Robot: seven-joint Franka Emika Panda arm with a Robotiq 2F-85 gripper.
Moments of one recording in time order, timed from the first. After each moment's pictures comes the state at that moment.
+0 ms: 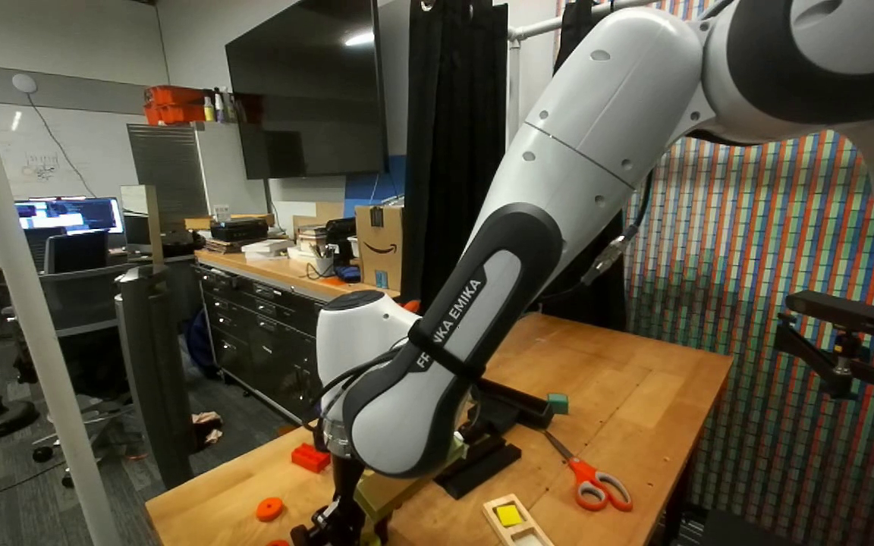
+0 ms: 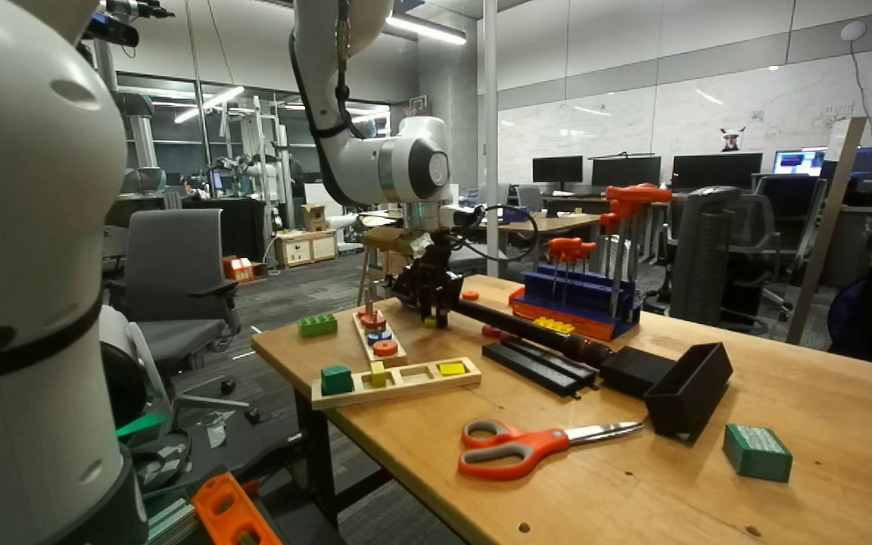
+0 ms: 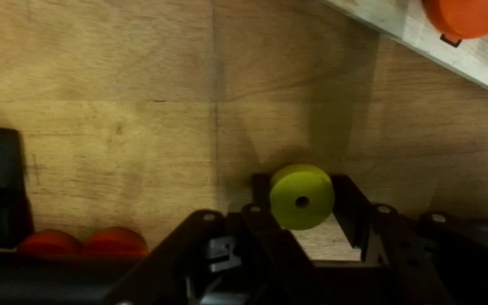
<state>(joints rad) 0.34 0.37 0.08 -2.20 -0.12 2.61 0.47</state>
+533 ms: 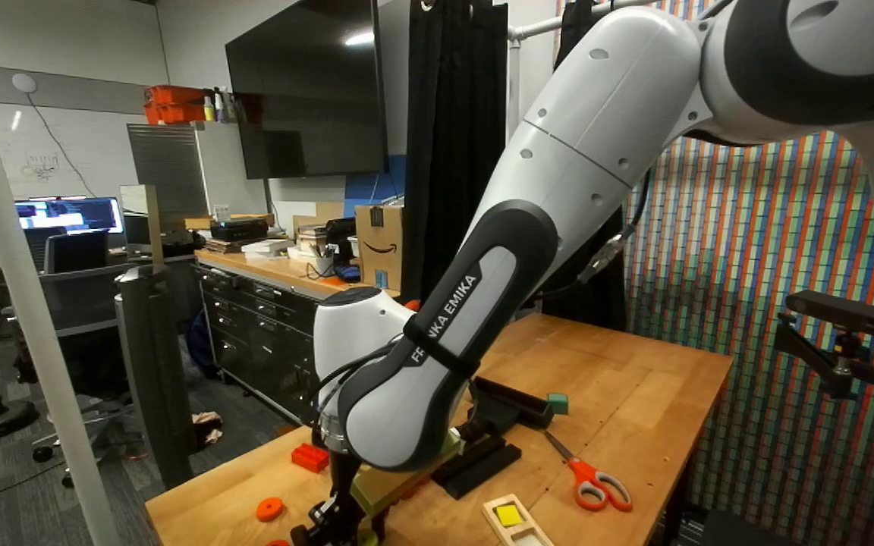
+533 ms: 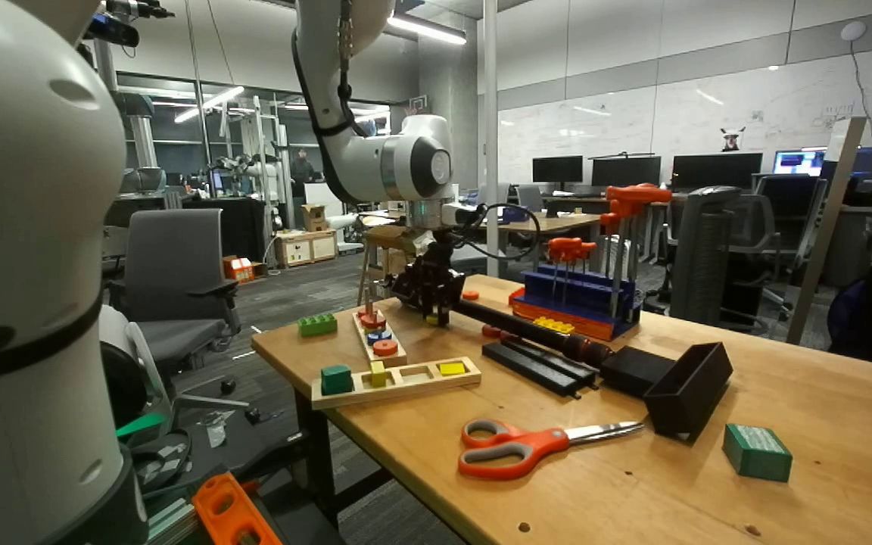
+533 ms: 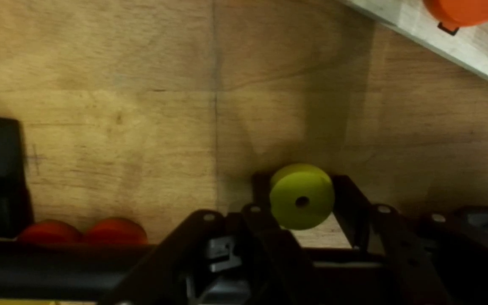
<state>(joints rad) 0.34 0.37 0.08 -2.18 -0.11 2.59 0.46</state>
